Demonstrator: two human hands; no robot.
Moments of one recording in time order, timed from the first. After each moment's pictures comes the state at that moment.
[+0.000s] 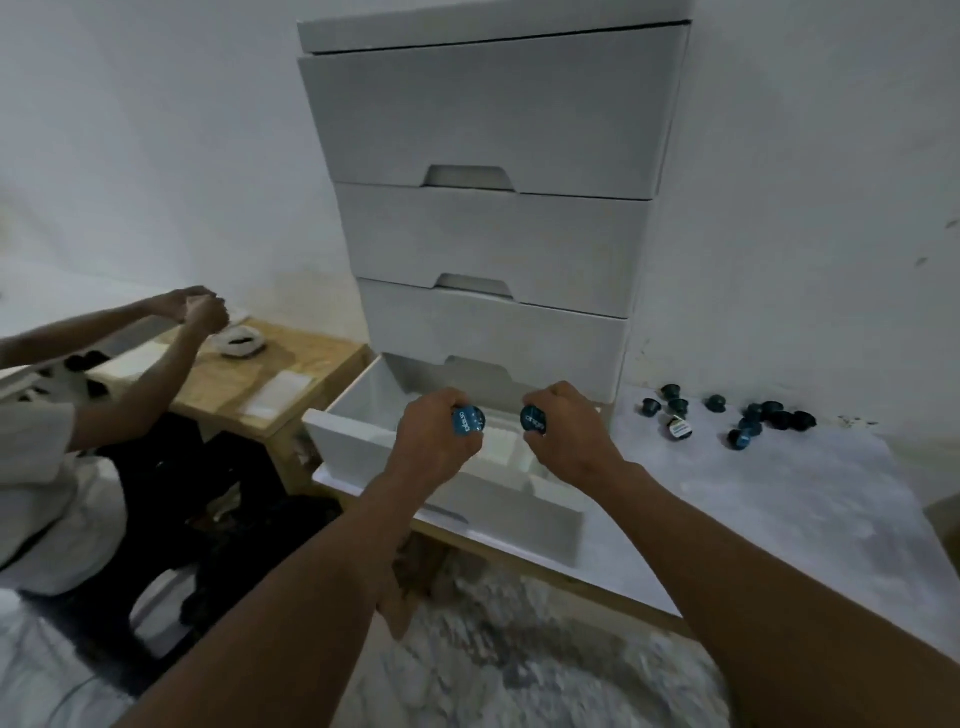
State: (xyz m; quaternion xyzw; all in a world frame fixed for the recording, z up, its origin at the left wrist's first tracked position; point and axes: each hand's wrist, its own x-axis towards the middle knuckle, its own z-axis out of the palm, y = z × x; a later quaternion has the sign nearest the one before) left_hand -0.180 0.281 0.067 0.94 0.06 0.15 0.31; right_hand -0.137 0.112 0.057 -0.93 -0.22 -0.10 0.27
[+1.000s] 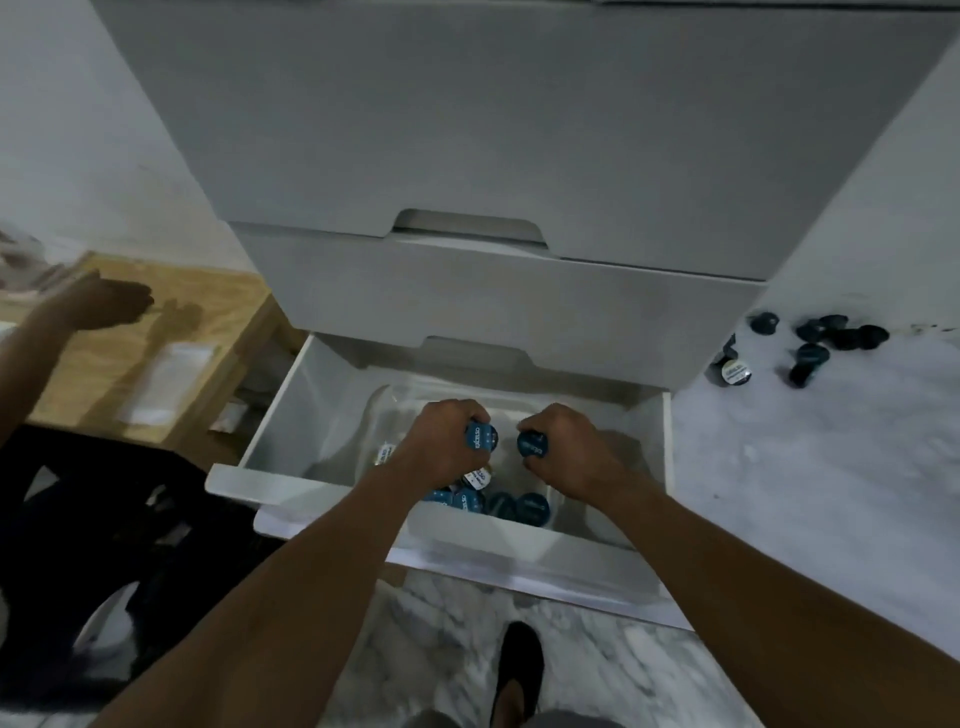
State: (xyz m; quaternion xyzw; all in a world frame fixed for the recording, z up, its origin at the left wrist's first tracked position) left_hand 0.015 0.353 -0.051 0.95 -0.06 -0.12 0.30; right_hand 0.010 0.174 -0.067 -0.96 -0.13 0.10 0.23
